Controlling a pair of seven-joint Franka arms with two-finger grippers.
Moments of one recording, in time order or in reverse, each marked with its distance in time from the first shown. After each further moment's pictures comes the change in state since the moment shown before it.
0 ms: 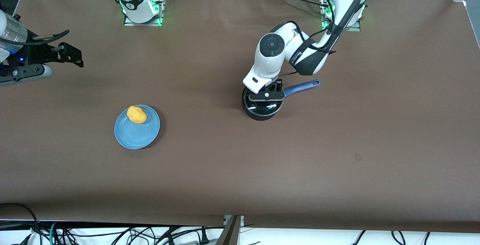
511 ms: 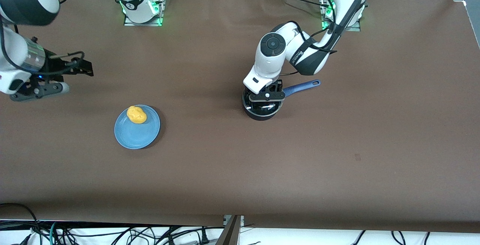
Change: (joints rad) left arm 0.011 -0.013 0.002 0.010 0.000 0.001 -0.001; right arm -0.001 0.107 0.000 -0.001 0.000 0.003 -0.017
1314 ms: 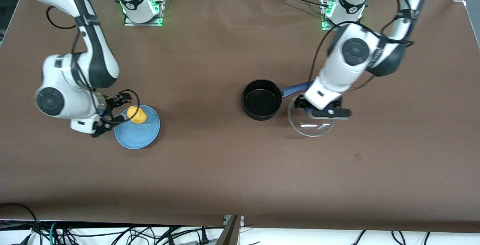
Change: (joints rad) left arm 0.370 -0.210 0.001 -0.109 -0.050 -0.032 0.471; right arm 0.045 0.298 0.012 -0.154 0.005 0.426 -0.327
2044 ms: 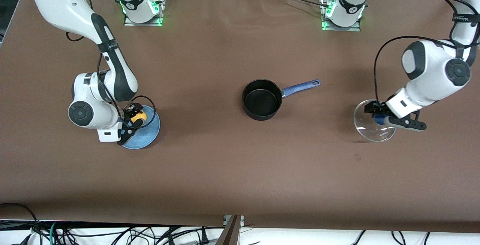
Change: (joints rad) left arm 0.315 -0.008 0.143 -0.184 -0.123 0.134 0.709; right arm 0.007 0.130 -0.001 -0.005 0.002 0.169 -0.215
